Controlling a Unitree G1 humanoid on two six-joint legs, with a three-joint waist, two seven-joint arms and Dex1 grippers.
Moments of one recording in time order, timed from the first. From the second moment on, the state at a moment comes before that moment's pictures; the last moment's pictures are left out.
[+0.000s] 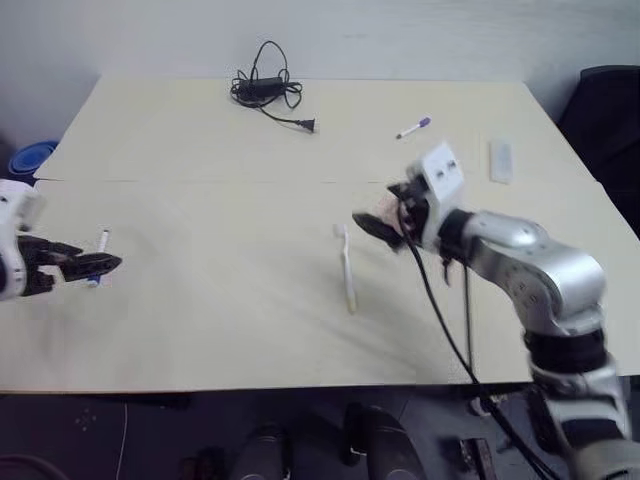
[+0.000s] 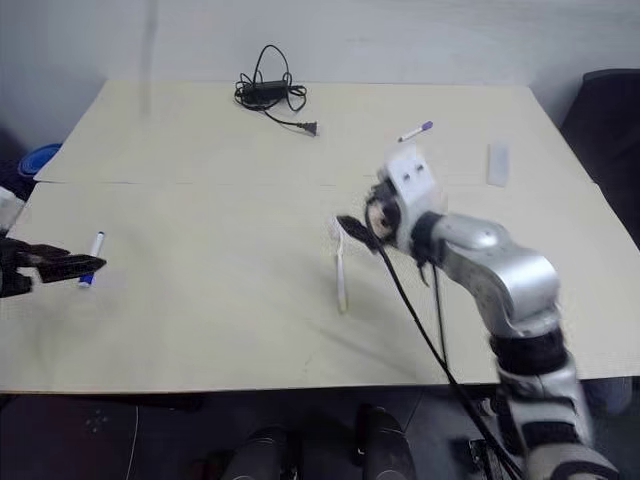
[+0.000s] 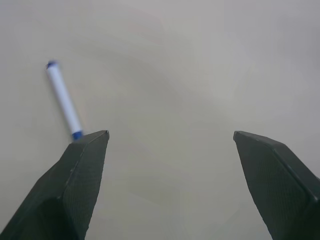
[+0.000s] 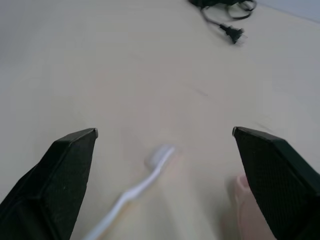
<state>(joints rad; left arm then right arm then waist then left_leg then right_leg) -0.30 1.22 0.50 -0.05 -0.42 1.19 -1.00 -0.79 -0.39 0.03 -0.23 0.50 1.03 0.25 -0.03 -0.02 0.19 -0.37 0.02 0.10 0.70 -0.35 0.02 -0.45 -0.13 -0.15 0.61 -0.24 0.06</state>
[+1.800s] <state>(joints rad) -0.66 1.03 0.13 -0.11 -0.56 0.98 -0.99 -1.04 -0.08 -0.23 0.15 0.37 0.95 0.02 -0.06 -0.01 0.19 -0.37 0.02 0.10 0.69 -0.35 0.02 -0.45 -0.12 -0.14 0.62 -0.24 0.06</state>
